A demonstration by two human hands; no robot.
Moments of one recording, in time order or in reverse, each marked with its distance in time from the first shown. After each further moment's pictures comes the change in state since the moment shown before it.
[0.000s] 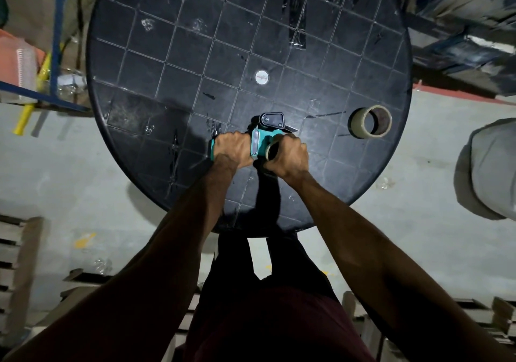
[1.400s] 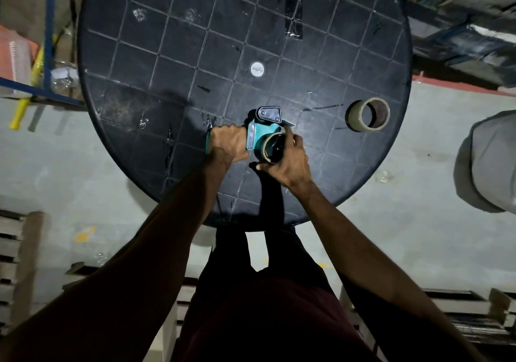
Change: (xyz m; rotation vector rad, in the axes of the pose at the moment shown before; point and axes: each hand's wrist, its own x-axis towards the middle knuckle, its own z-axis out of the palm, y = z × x) left_hand 0.000 0.001 -0.001 0.061 -0.049 -0.019; right_hand -0.017 0.030 0.006 0.180 -0.080 0.023
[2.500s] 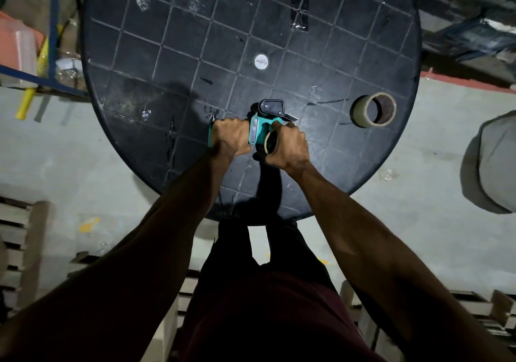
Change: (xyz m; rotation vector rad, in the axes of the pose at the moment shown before) left_hand -0.004 0.005 -0.006 -0.024 -0.011 -0.028; right_hand 0.012 -0.027 -0.011 -0.264 -0.007 -0.126
